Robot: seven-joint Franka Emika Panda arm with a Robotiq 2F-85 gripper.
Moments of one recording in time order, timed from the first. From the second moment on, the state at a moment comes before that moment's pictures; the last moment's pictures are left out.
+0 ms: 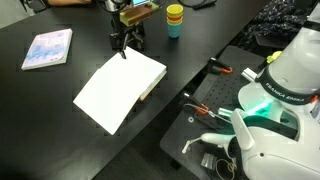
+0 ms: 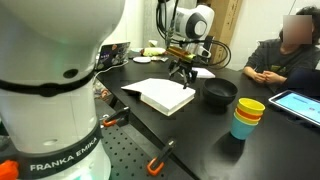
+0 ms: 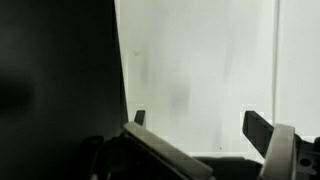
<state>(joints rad) 0.20 0.35 -0.01 -2.25 0.23 2.48 -0.02</state>
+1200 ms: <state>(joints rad) -0.04 0.46 0.13 -2.25 0.40 2.48 -0.13</state>
